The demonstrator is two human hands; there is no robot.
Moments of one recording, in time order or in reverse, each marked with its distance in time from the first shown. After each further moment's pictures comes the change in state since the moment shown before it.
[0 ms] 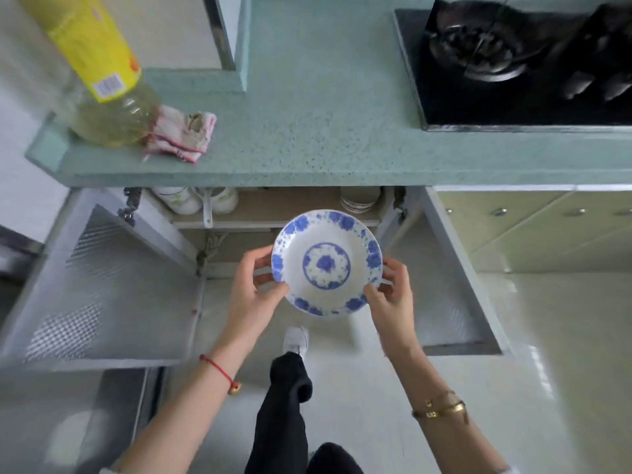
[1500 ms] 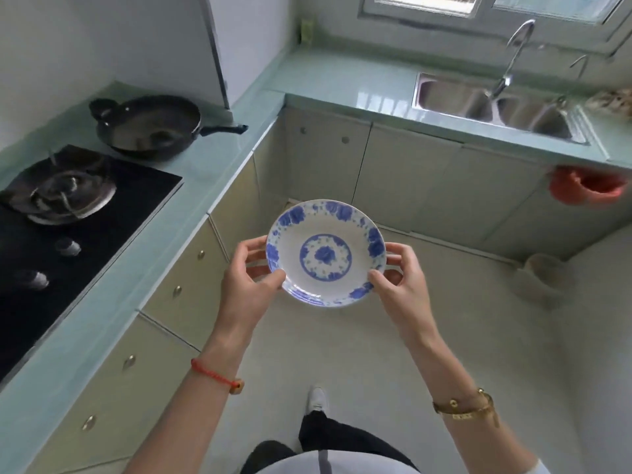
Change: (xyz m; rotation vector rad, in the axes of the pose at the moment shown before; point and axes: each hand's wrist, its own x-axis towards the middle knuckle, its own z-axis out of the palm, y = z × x) left_hand -0.238 0.361 0.564 0.109 -1.093 0.319; right_hand -0.154 -0.179 -0.597 0.118 1.162 -0.028
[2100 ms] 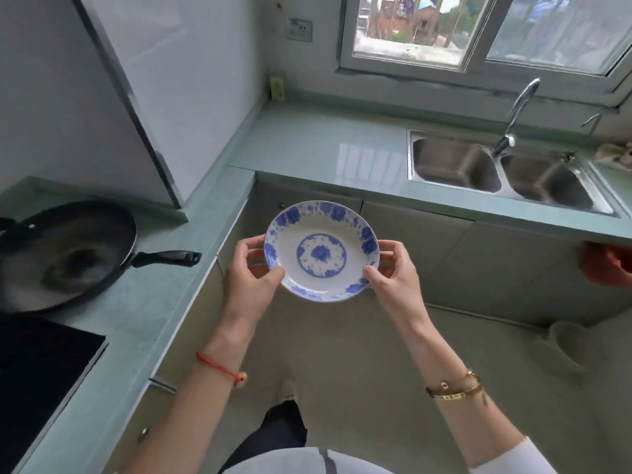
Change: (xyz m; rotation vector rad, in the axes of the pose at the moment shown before) left_hand 0.414 0.068 0.135 0.031 -0.049 0.048; right_hand 0.420 -0.038 0.071 -0.053 0.063 -0.019
